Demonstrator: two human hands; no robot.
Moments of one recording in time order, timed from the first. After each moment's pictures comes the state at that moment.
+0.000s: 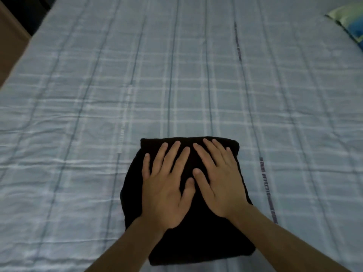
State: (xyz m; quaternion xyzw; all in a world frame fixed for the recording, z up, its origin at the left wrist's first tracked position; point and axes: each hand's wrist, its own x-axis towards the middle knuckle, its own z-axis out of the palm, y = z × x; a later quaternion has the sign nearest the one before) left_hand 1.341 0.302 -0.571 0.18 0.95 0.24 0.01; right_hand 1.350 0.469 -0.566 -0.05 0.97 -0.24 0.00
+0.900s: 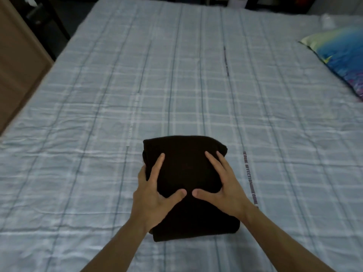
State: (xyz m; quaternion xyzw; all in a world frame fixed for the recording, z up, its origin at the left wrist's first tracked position) left_hand 1.406 0.267 -0.551 0.00 0.87 0.47 0.15; right_hand 1.419 0.493 -0.538 0.05 0.89 -0.45 0.12
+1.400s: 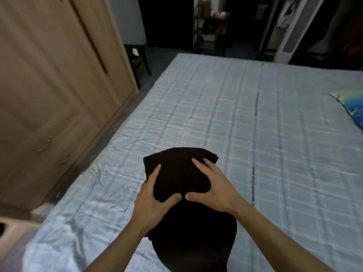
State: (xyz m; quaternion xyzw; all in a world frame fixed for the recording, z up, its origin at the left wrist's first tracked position) left_hand 1.594 0.213 -0.320 -0.14 0.84 0.52 0.04; right_hand 1.521 0.426 -0.296 -0.15 0.89 -0.38 0.21
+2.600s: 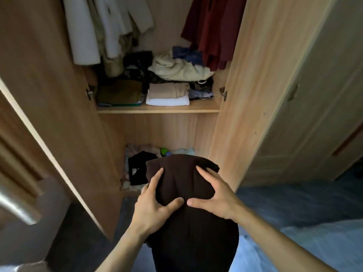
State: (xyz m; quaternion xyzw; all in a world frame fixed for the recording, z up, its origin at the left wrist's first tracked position) left_hand 2.165 -0.290 -0.151 -0.52 0.69 0.40 -0.31; right_hand 1.940 -0.249 -0.116 -0.60 0.69 -0.25 0.32
